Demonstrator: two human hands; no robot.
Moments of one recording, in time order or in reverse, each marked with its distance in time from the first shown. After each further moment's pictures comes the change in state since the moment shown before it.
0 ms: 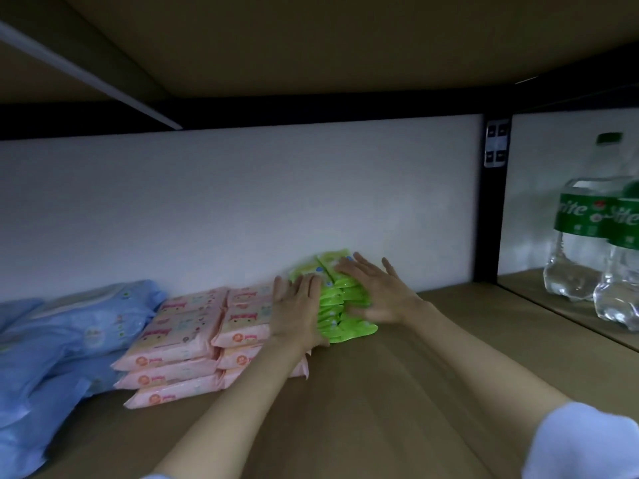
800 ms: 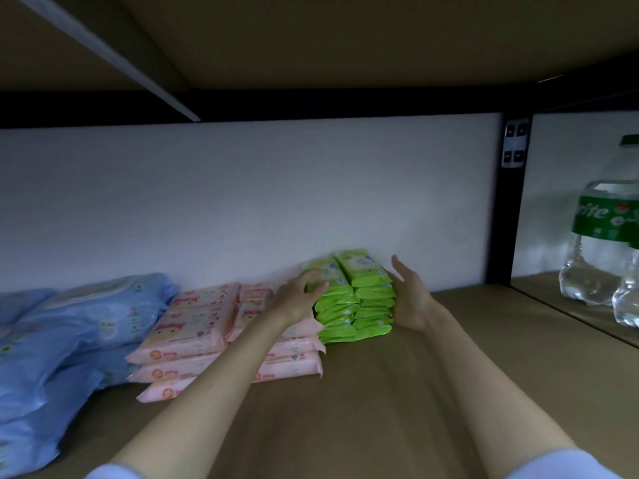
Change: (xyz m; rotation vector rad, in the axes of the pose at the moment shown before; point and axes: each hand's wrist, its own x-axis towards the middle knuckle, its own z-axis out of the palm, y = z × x) left_hand 0.015 -0.039 -0.007 -0.639 -0.230 -0.258; right_hand 0.012 0.009 0.021 1.935 -0.028 0.610
